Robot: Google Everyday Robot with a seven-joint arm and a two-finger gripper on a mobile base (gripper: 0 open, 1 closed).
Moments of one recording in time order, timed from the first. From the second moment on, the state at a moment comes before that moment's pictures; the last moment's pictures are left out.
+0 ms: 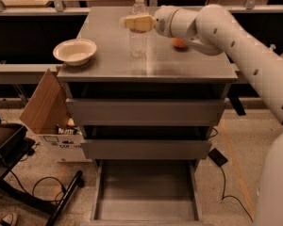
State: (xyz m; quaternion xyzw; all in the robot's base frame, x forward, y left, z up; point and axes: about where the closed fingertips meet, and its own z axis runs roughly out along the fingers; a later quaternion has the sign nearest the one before) arm 0.815 -0.014 0.971 -0.26 0.68 0.29 0.62
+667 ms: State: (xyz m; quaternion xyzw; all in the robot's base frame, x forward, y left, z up) arm 0.747 -0.152 1.066 -0.32 0.67 0.27 0.62
